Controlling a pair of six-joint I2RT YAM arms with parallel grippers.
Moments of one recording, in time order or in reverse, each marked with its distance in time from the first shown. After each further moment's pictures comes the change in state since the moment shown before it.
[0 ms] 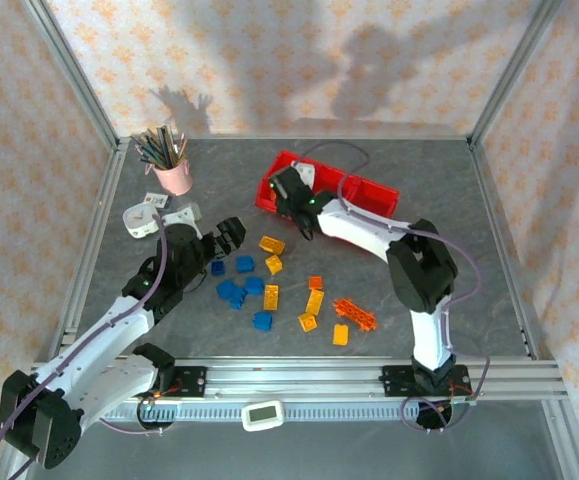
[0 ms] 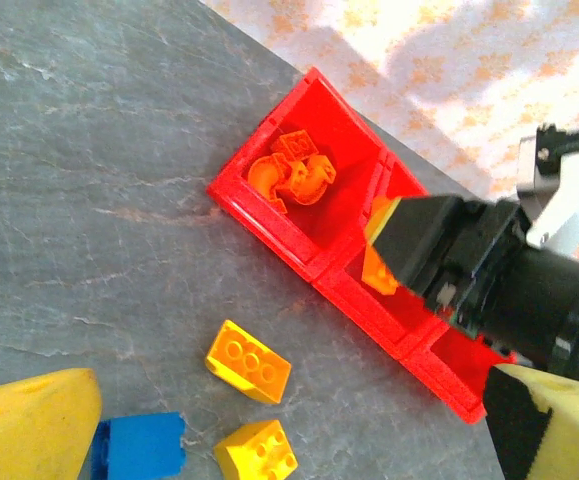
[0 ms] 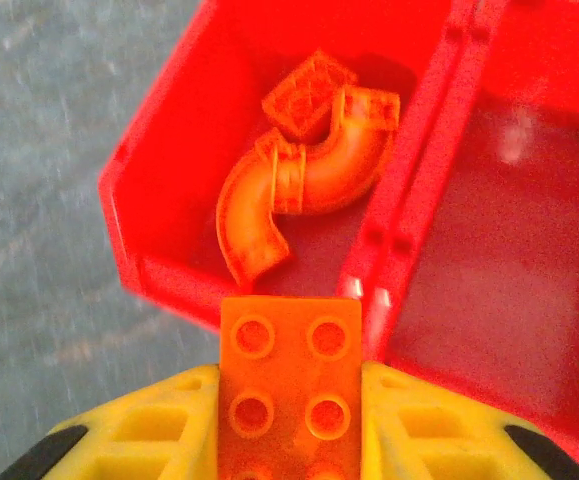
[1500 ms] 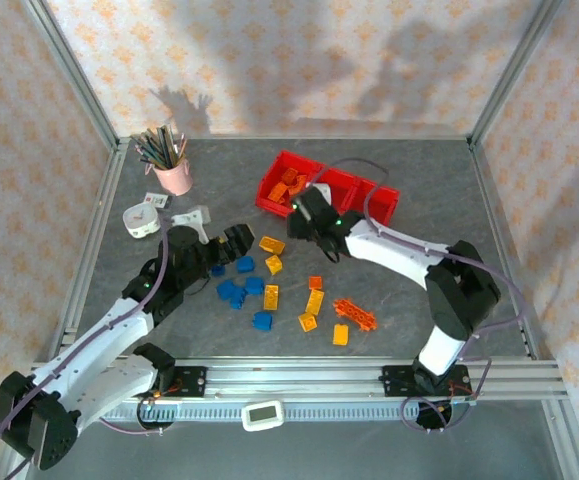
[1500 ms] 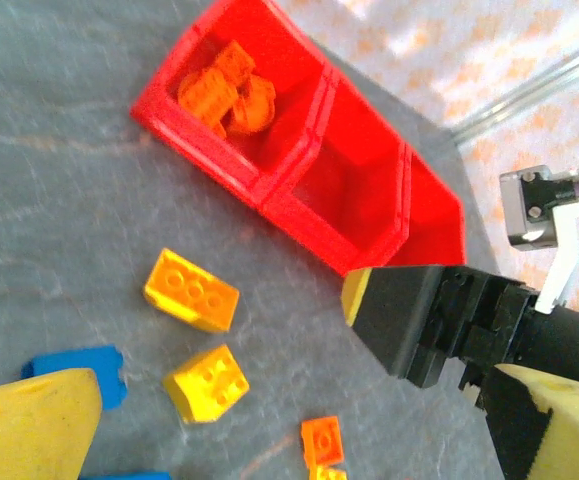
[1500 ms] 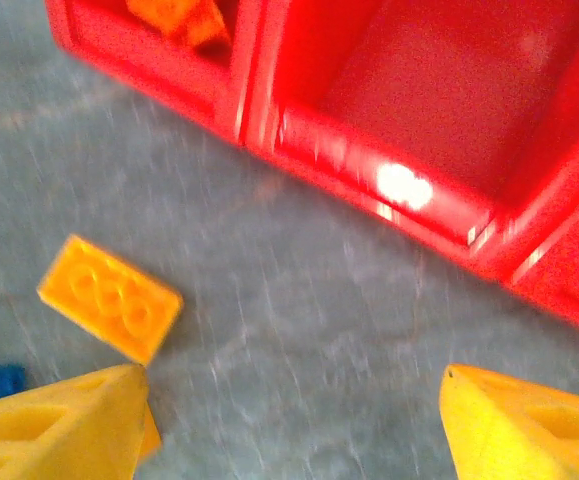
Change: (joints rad) left arm -0.102 -0.022 -0.033 -0.011 0.095 -0.006; right arm 0.071 -0.346 -0.460 -0.031 -0.075 -0.051
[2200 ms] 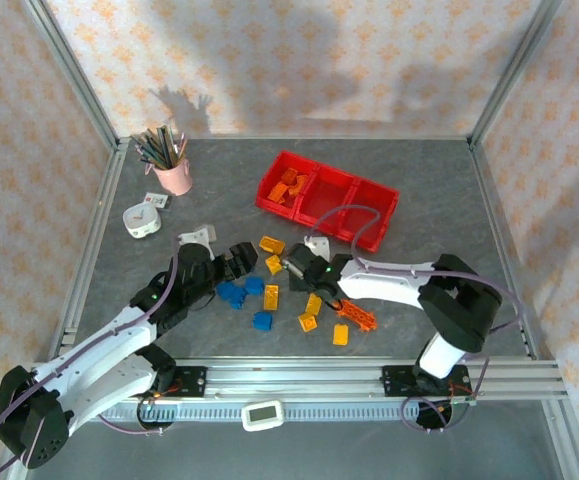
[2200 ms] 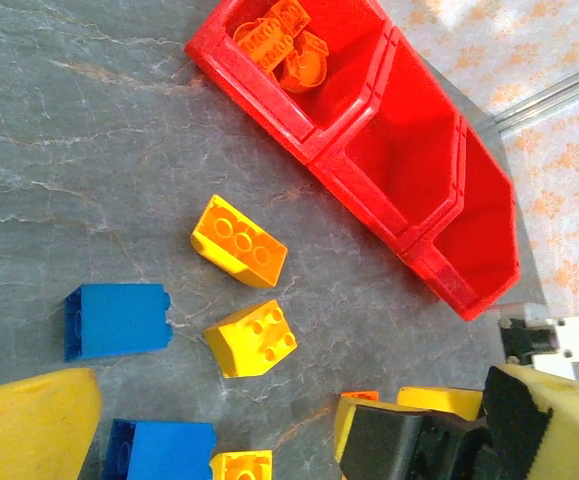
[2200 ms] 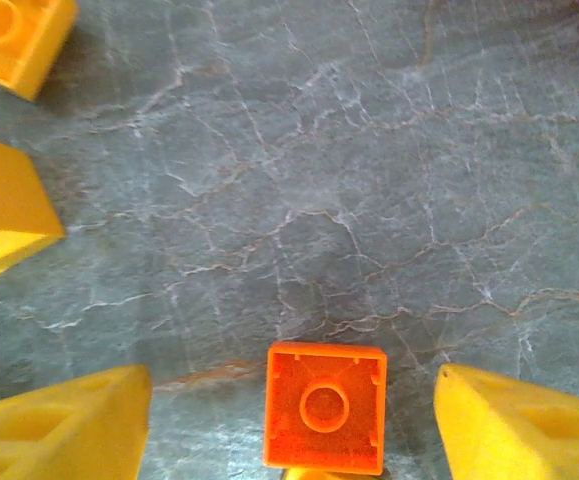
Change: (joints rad) left arm -0.035 -0.024 -0.089 0.013 -0.076 -0.071; right arm 0.163 0.010 -0.179 -0.023 0.060 0.206
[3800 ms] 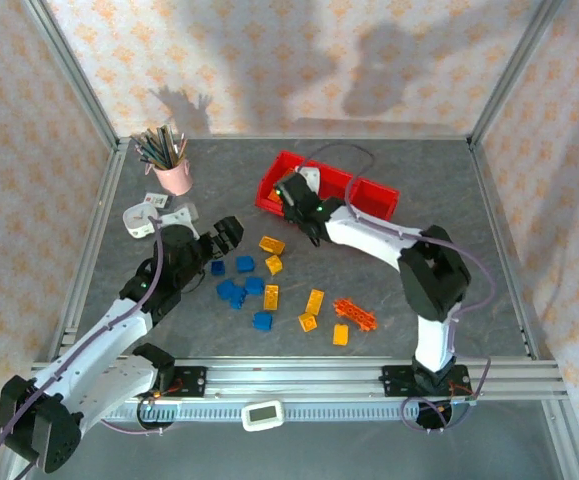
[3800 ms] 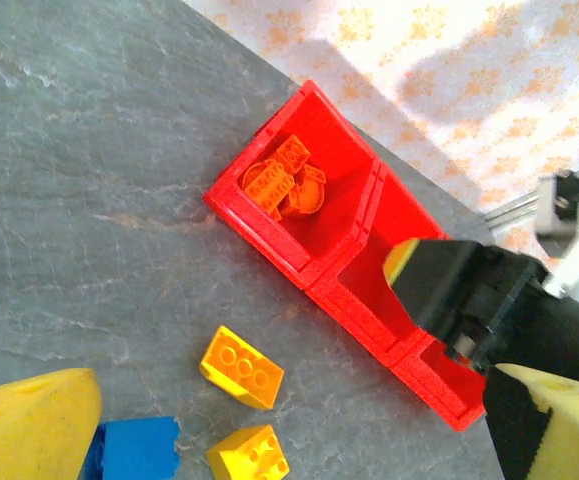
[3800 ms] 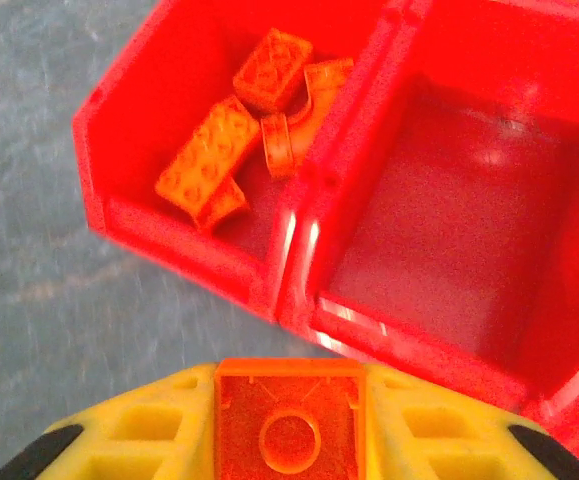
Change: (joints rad) left arm 0.153 0.019 0.119 0.005 -0.010 0.069; right arm -0.228 0.257 0.528 0.087 0.067 -0.234
